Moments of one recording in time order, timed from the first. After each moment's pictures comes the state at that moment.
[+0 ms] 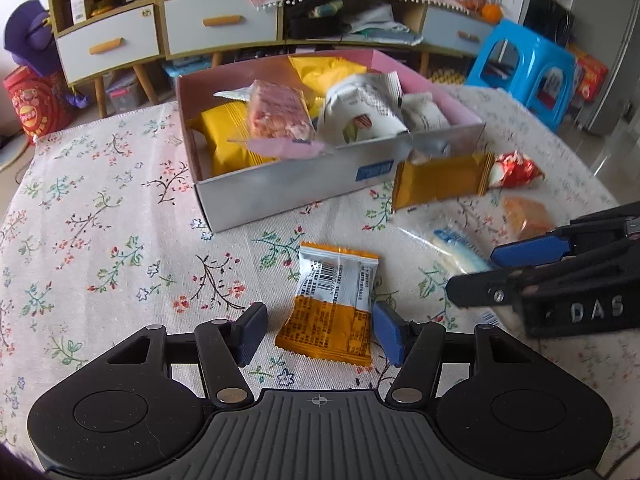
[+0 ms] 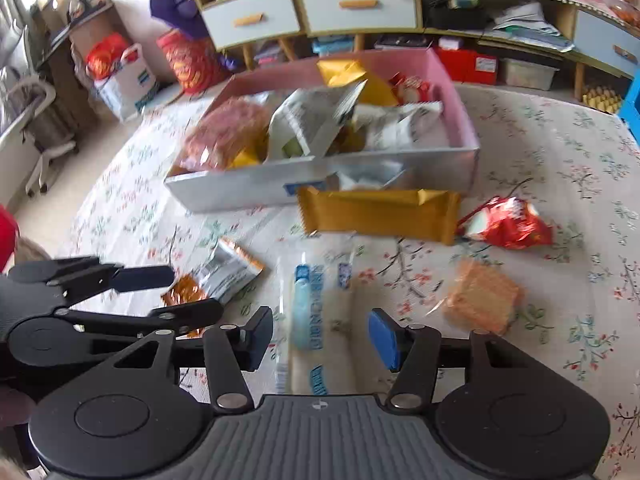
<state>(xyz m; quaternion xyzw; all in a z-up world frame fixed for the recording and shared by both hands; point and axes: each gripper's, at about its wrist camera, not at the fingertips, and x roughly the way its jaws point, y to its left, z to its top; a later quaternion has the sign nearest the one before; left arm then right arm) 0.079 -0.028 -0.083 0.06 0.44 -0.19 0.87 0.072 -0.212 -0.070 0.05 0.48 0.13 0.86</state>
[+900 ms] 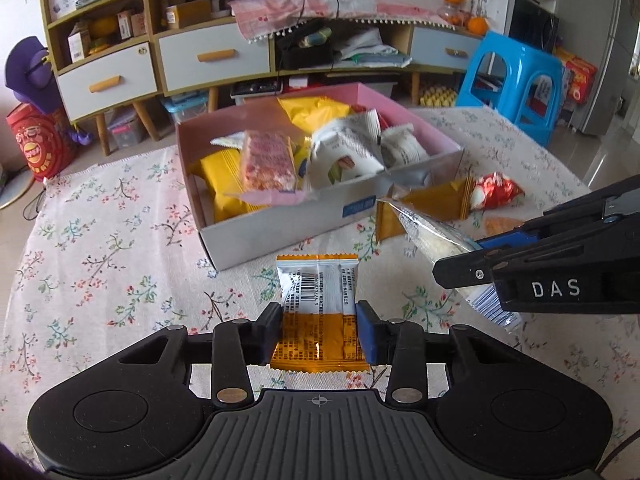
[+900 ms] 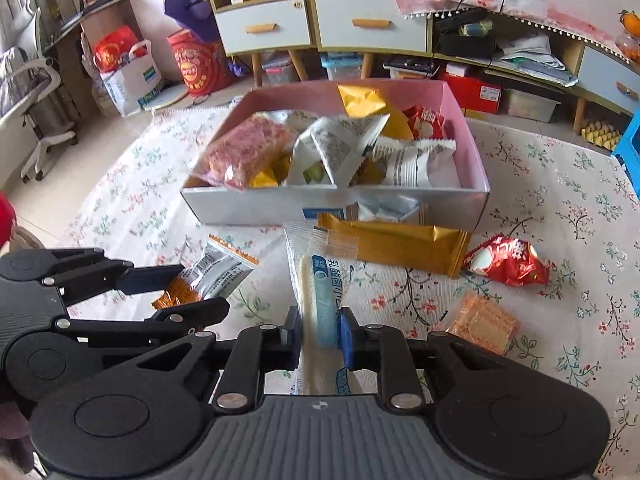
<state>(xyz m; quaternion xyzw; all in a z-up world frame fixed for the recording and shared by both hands) 0.067 -0.029 -0.053 0.07 0.40 -0.20 0.89 0.071 -0.199 -0.048 0.02 0.46 0.13 0.88</state>
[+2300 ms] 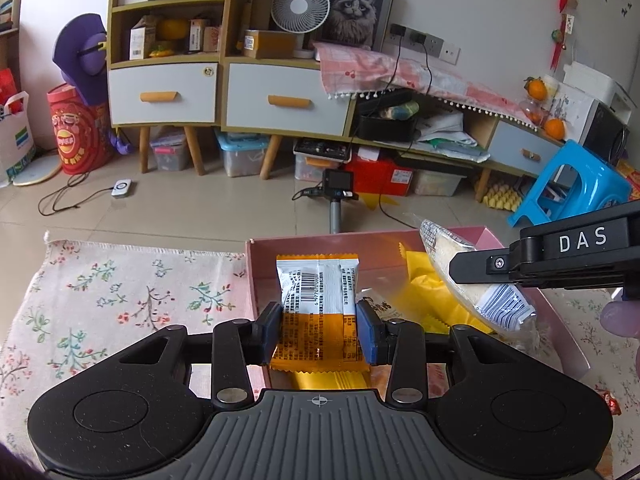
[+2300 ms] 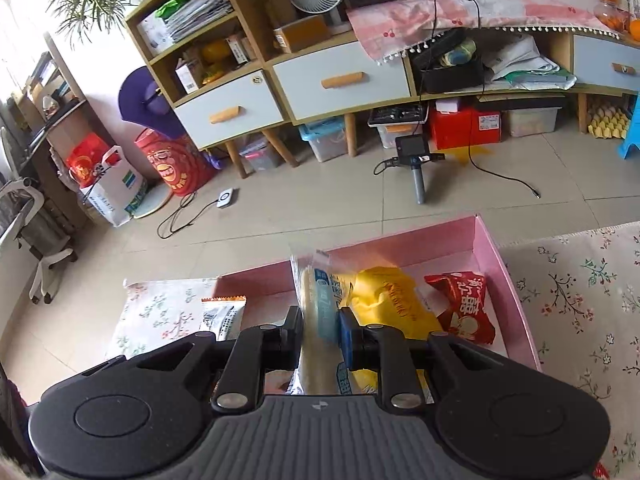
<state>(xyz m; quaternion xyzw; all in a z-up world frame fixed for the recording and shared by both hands) 0.225 0.002 -0.050 -0.03 0.35 -0.13 0.93 0.234 -0.199 -0.020 0.15 0.40 0.10 0.90</state>
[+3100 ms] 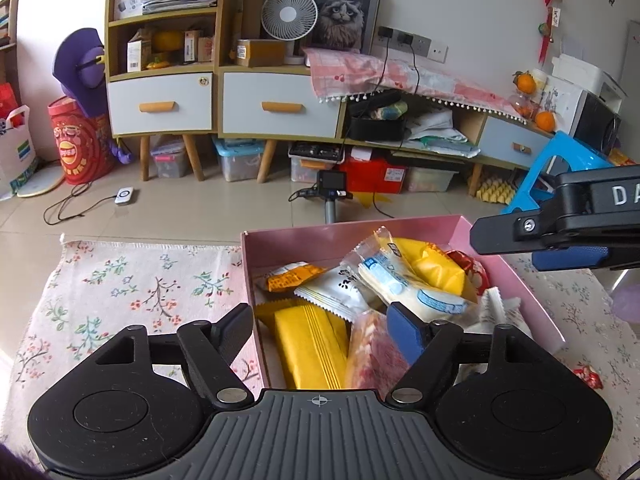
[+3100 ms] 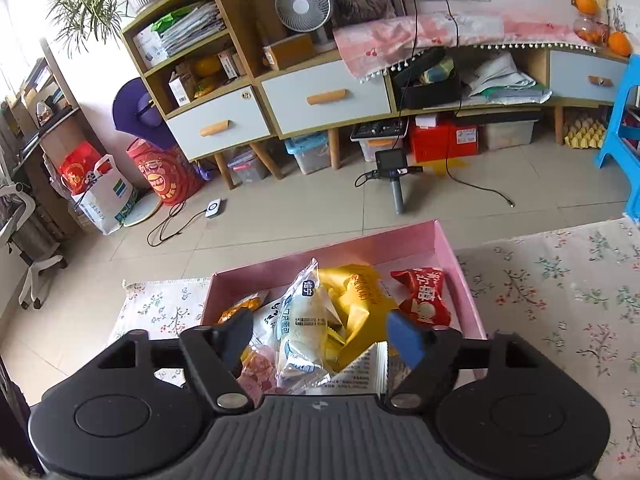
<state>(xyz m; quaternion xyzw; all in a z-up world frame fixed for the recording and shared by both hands) 0.189 -0.003 -0.029 -0.02 0.34 -0.13 0.93 0.198 -0.212 0.008 0.14 0.39 0.07 0.91</state>
